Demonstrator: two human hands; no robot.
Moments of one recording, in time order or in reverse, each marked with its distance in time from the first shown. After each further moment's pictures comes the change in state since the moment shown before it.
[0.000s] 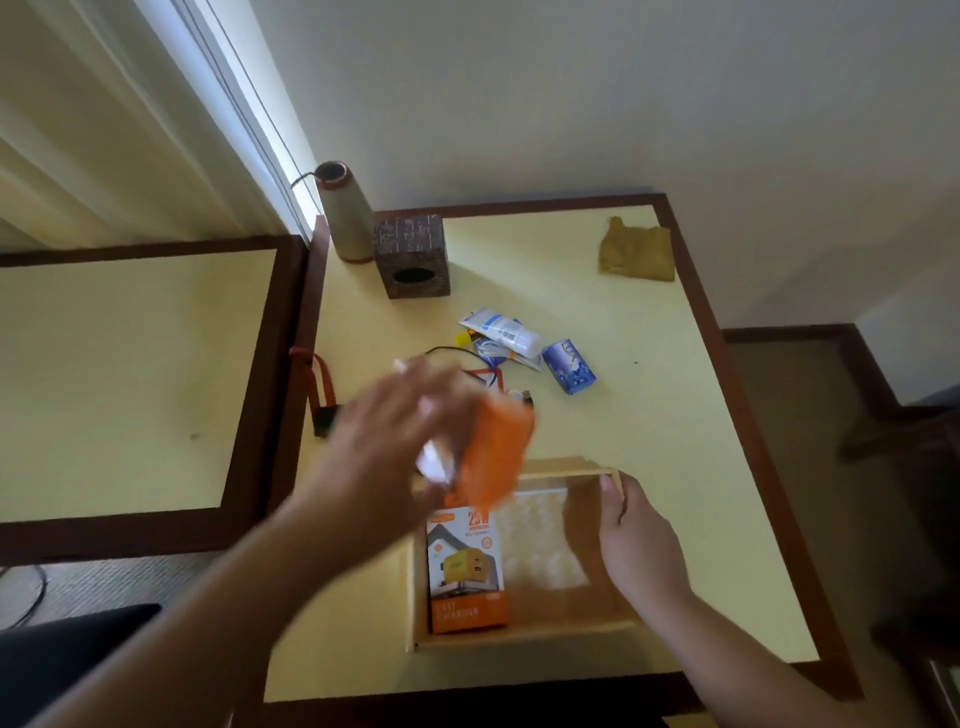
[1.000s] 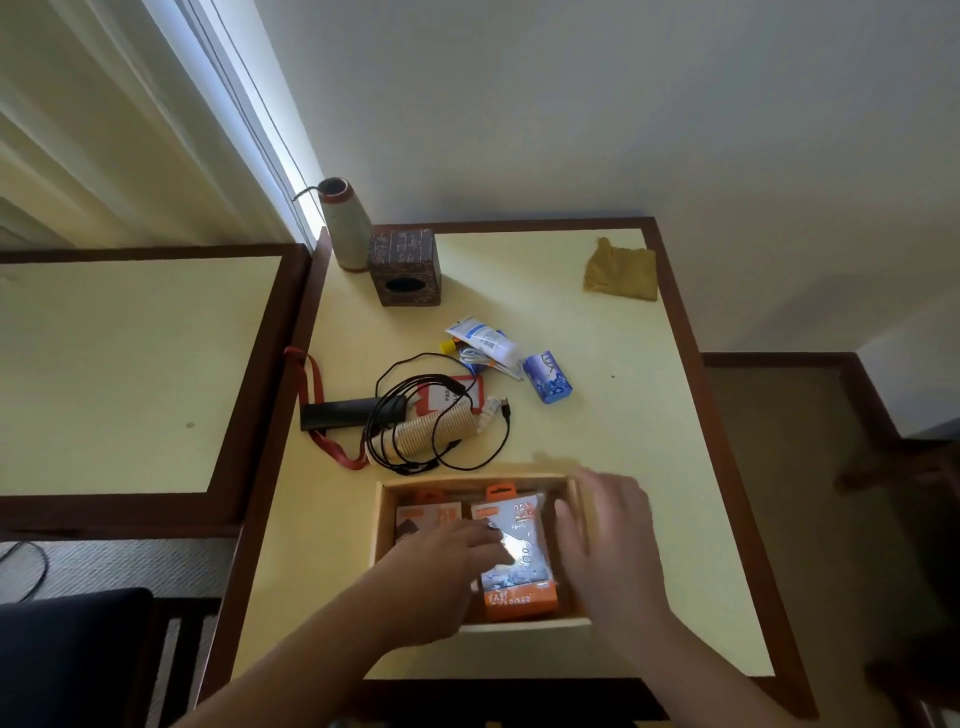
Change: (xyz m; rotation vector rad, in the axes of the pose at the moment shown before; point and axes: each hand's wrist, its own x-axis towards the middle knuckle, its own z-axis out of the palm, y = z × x) left_hand -0.033 0.067 0.102 -0.045 -0.611 -0.087; right_hand -0.027 0.001 -0.037 0.031 0.166 -0.525
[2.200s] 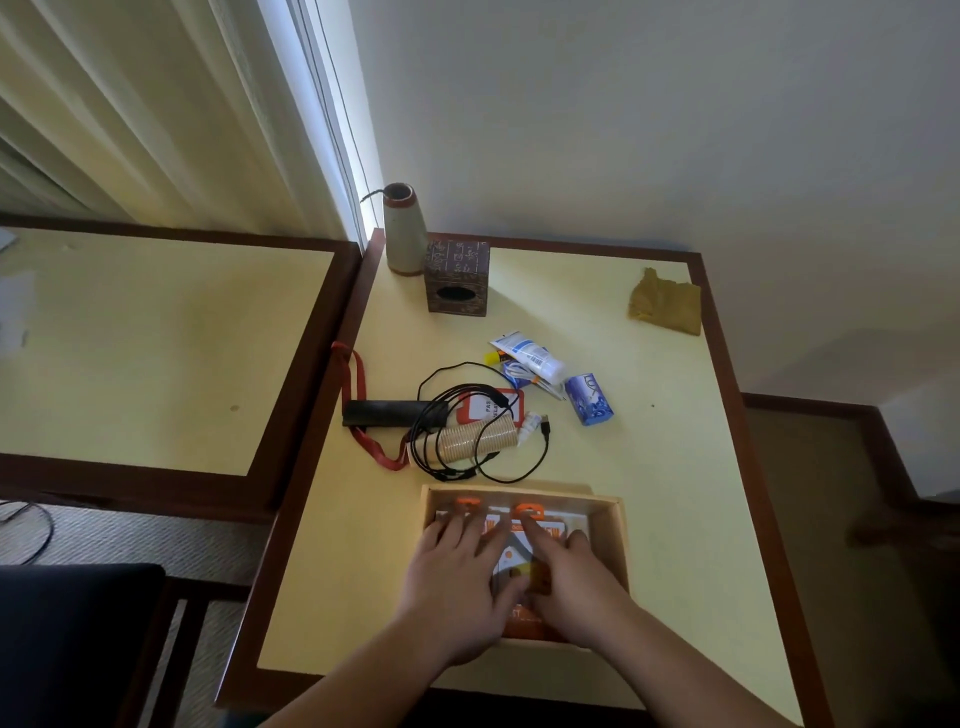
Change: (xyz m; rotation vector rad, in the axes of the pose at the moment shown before) left_hand -0.001 -0.014 0.045 0.133 0.098 -0.379; right_hand 0.008 -0.022 0.060 -0.277 -0.819 0.112
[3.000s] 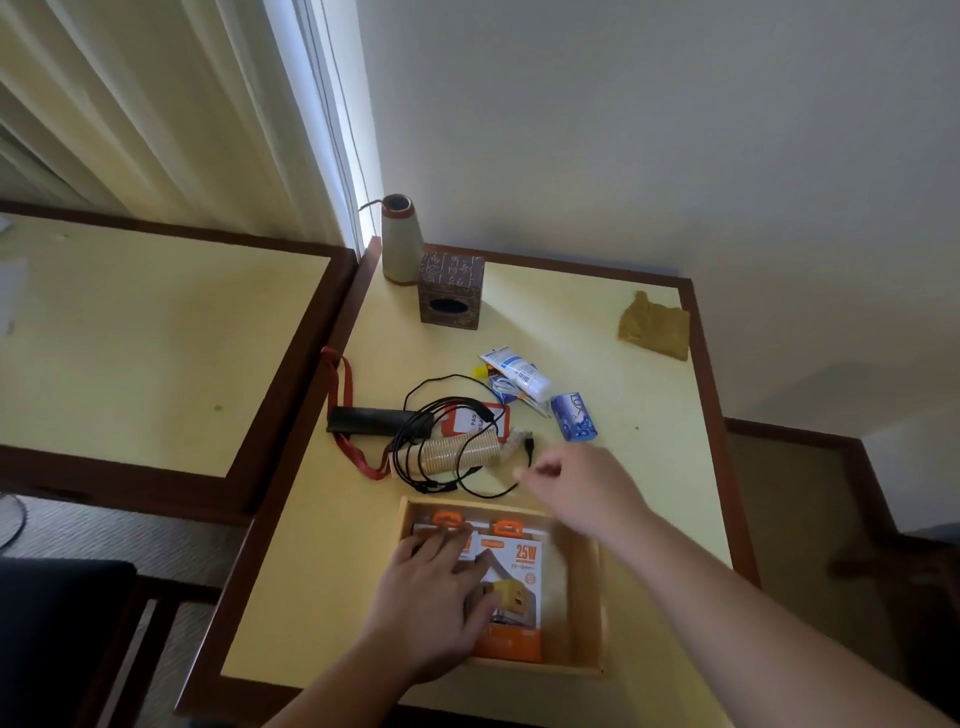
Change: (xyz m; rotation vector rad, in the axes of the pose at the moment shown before) left_hand -0.006 -0.001 0.002 -0.061 0.144 0.025; right_hand 0.016 -0.036 -0.130 -0.007 0.271 -0.019
